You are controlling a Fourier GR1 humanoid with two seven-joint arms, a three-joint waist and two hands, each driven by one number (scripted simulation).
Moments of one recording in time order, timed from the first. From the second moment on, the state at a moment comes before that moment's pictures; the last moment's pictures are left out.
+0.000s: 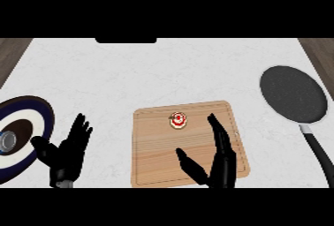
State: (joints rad) left arm 0.08 0.18 -0.13 -1.47 0.31 0.30 0.11; right arm 0.04 -0.01 0.60 -1.49 0.68 -0.97 0.20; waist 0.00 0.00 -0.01
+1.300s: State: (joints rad) left arm 0.06 0.16 -0.13 -1.44 0.30 0.28 0.10; right arm -0.64 -0.01 0.45 -1.24 0.85 -0.08 1.13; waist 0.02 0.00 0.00
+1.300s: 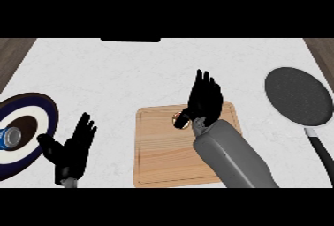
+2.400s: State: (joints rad) left arm 0.06 0.12 -0.11 -1.42 0.27 0.27 0.09; right arm -0.66 -0.01 0.53 -1.07 0.64 -0.04 1.08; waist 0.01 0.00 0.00
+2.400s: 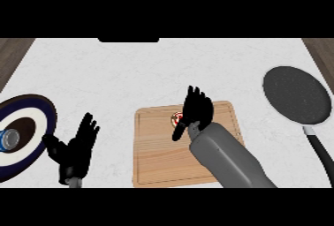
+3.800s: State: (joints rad) left arm 0.07 0.09 -0.06 -1.42 0.24 0.24 0.09; right arm -0.49 -0.17 0.71 -1.14 0.67 -0.06 0.71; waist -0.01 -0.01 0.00
